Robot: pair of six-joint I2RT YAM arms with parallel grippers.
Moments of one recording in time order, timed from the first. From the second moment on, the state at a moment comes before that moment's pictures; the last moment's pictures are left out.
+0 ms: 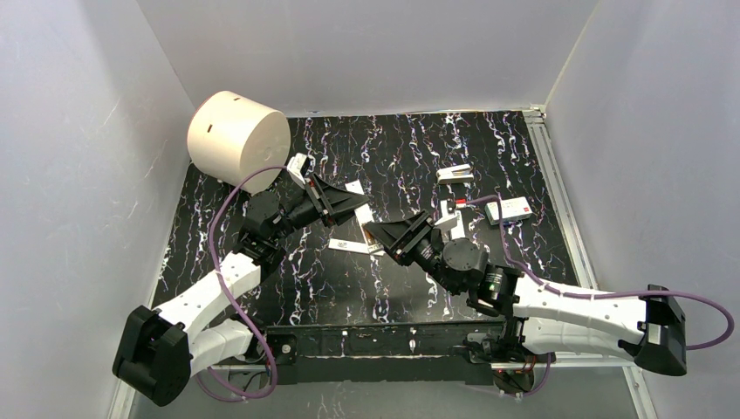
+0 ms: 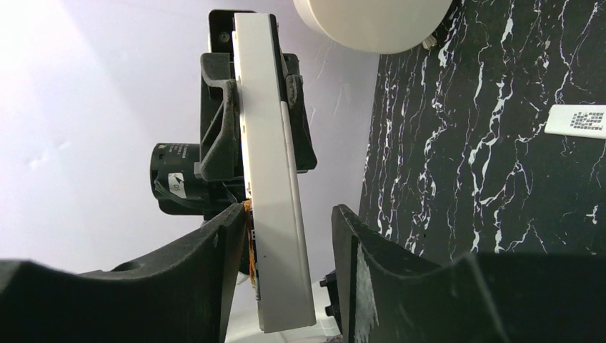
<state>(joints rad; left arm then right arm) -0.50 1.06 0.58 0.62 0.58 -1.48 1.25 0.93 0.61 0.30 0.47 1.36</state>
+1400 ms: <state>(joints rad) -0.48 0.87 0.59 0.21 0.45 -1.25 1.24 1.12 1.18 -0.26 0.28 0.51</state>
